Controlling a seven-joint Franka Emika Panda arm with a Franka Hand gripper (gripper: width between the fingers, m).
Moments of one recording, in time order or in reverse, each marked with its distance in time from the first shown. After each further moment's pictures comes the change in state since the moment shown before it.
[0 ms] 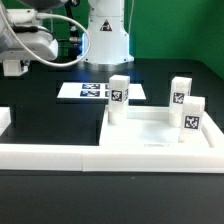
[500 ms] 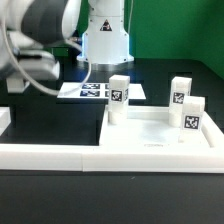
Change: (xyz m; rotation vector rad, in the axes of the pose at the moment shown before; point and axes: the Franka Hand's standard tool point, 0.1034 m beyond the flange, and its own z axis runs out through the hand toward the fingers) arm 0.000 -0.005 0.020 0.014 -0.168 0.009
